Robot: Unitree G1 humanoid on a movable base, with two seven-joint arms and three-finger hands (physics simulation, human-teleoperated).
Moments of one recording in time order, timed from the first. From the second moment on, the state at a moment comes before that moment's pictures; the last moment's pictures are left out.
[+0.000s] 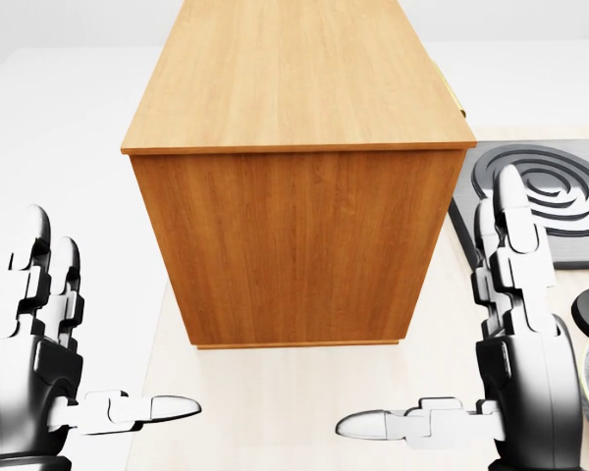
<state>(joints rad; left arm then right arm) 0.16 0.00 0.04 -0.40 0.00 -0.09 -0.02 0.24 0.00 0.05 -0.63 -0.18 -0.09 0.01</state>
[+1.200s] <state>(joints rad) 0.14 0.00 0.04 -0.35 0.01 -0.09 0.00 0.20 -0.08 -0.51 -0.70 -0.62 -0.08 0.47</state>
